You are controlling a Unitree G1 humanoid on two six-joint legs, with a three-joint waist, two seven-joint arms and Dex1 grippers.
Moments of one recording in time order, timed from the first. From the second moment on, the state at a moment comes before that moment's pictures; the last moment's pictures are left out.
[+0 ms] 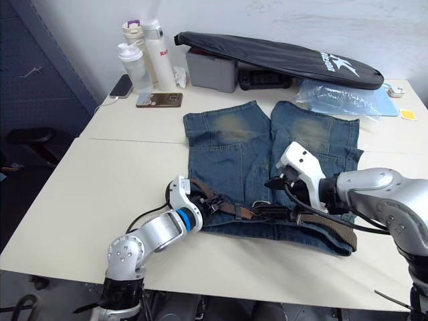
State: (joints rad) left arm -0.24 0.02 -0.05 -0.29 -1.47 0.90 0.78; right arm -0.48 -1.01 -0.04 -0.55 0.90 1.19 0.73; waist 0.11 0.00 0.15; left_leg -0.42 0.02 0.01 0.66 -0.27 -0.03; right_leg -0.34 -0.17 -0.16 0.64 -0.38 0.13
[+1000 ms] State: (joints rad) left arm -0.60 1.12 -0.17 -0.53 -1.21 1.22 -0.60; right arm -0.41 -1.05 0.35 -0.71 0.34 0.71 0.84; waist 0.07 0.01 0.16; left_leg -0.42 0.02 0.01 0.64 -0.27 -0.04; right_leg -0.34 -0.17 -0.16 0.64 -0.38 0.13
